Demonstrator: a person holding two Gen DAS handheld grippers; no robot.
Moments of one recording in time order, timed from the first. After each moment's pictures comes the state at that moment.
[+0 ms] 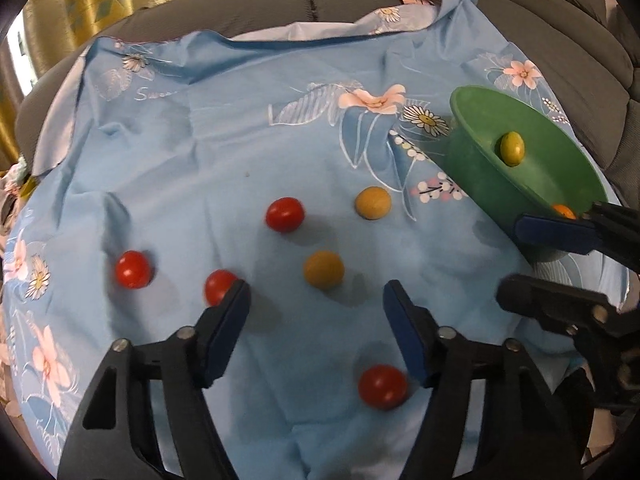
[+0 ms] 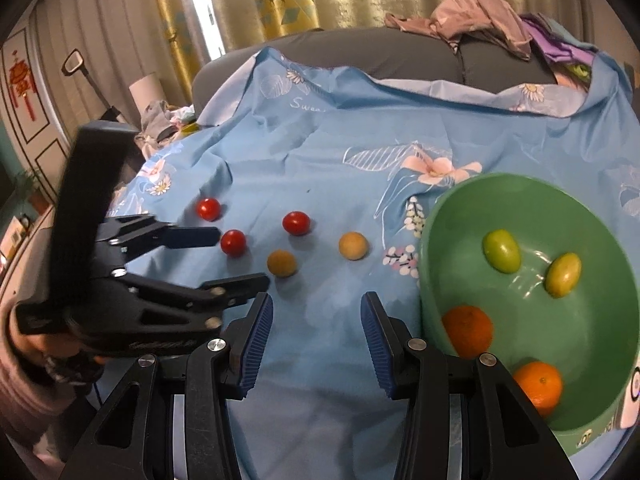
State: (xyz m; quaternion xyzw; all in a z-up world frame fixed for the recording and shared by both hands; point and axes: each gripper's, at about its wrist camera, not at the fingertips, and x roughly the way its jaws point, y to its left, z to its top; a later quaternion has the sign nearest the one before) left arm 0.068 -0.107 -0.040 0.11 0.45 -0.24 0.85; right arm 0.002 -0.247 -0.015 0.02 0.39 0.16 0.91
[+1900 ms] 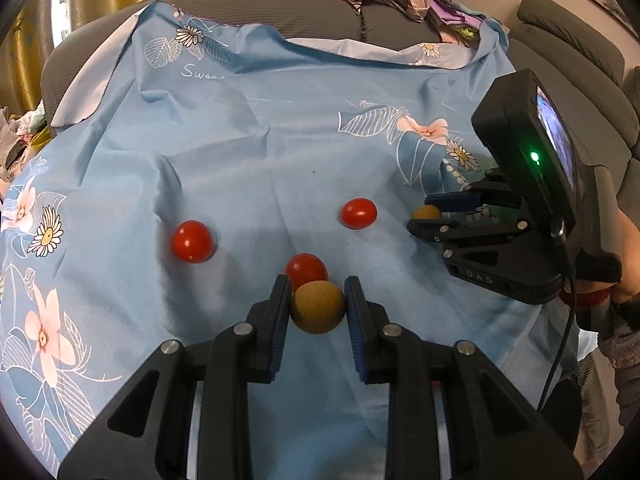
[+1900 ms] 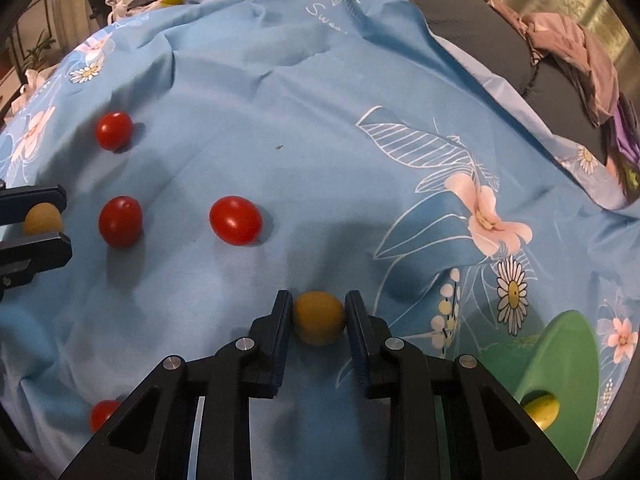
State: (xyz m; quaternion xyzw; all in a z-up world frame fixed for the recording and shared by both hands) left arm 0.073 -0.031 -0.036 0.03 0.44 -0.22 0.87; right arm 0.114 -0.186 -0.063 -0.22 0.50 0.12 0.83
